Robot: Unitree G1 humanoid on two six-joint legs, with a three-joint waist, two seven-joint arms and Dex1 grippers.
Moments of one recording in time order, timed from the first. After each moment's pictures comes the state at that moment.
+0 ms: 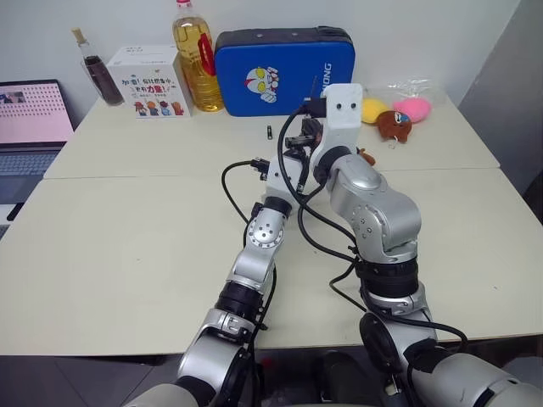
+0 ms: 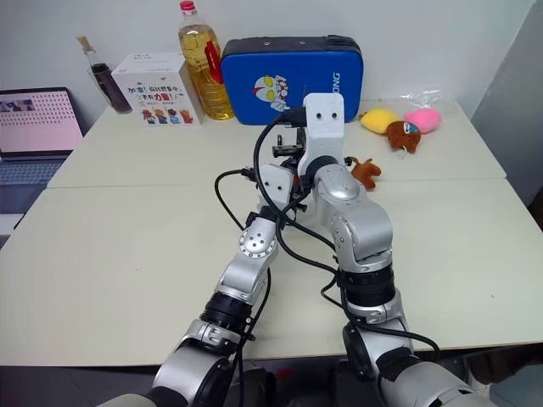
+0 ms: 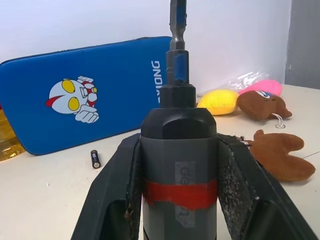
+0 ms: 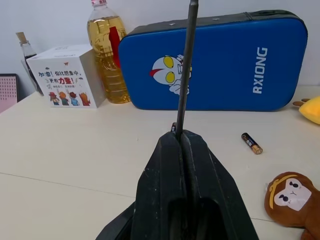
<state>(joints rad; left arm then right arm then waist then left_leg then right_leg) -0.62 -0.06 -0.13 0.40 0.13 -0.13 0.01 -0.86 0.13 0.02 -0.17 0.14 0.90 -0.13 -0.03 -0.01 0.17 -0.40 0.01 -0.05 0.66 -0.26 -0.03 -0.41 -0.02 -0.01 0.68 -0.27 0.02</state>
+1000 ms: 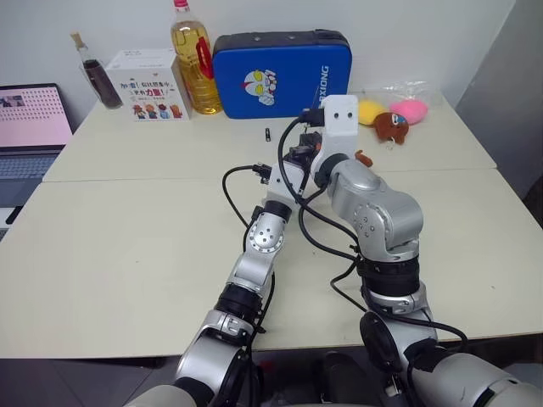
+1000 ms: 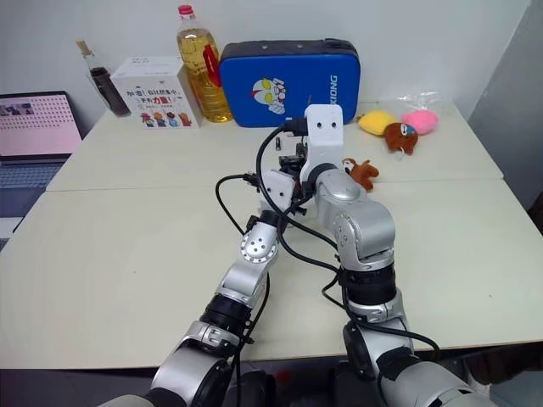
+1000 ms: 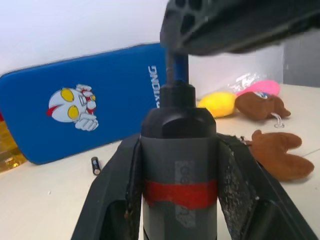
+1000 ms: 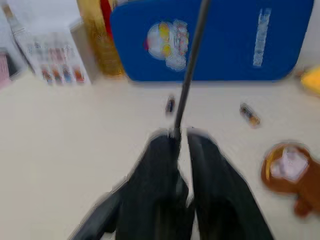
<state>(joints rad) -0.62 -0.06 -0.14 0.45 0.16 -0.21 0.03 -0.85 0.12 0.00 -0.17 0.16 1.01 -0.14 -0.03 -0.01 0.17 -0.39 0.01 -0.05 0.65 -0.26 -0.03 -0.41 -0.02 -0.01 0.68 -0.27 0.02</state>
